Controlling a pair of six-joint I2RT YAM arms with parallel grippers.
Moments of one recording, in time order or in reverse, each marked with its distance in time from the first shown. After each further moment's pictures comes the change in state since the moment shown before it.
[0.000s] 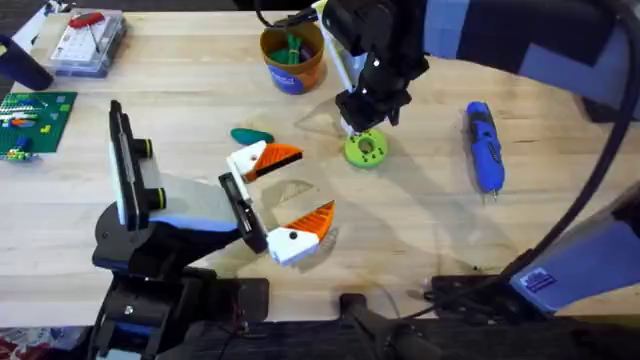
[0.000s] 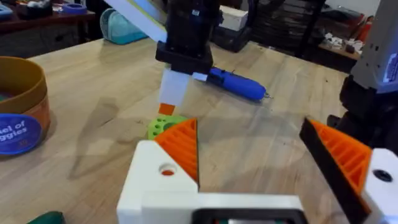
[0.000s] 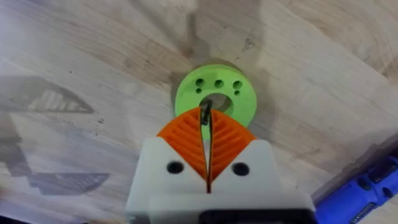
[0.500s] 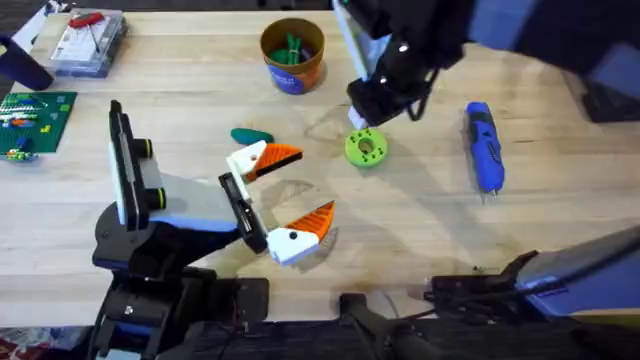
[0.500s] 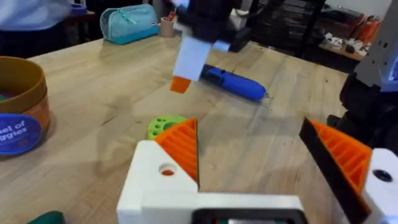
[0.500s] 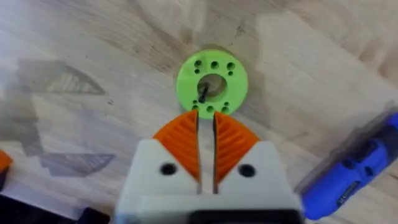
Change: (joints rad) left arm 0.000 0.000 0.000 0.000 0.000 0.000; right arm 0.000 -0.129 -0.001 -0.064 0.000 0.004
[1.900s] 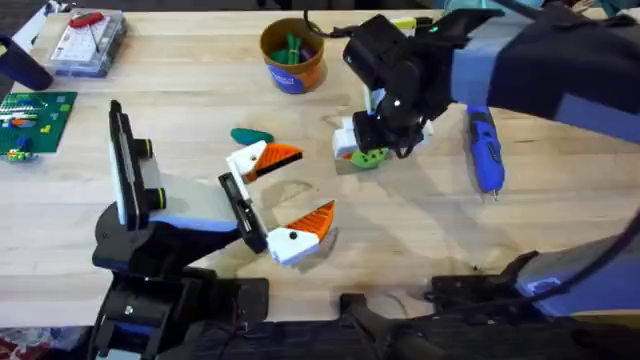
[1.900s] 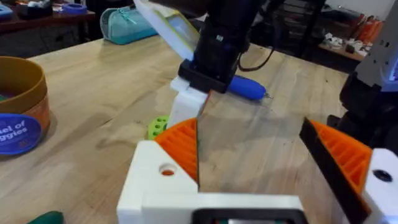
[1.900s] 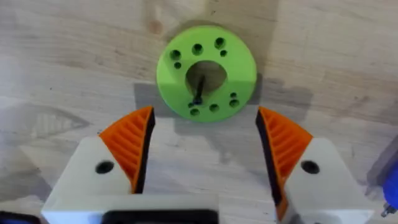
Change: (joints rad) left arm 0.000 0.000 0.000 0.000 0.000 0.000; right arm 0.001 -0.019 -0.291 0.231 -0.004 0.357
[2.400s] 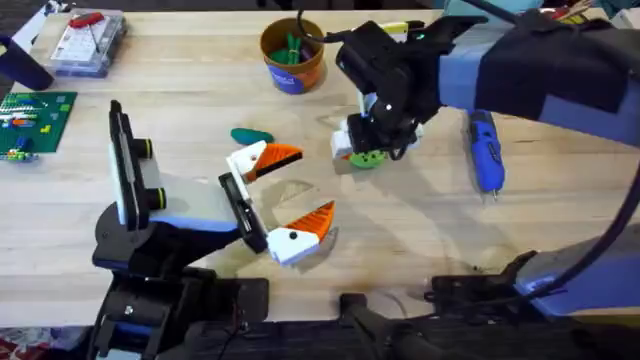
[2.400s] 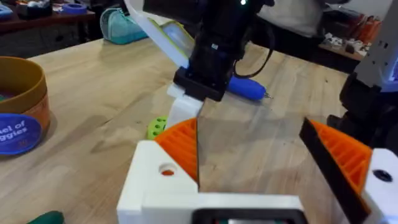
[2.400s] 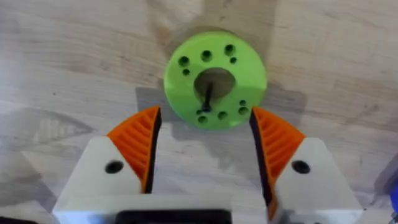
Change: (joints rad) left arm 0.000 0.000 0.000 0.000 0.000 0.000; right arm 0.019 0.028 0.000 0.031 0.009 0.000
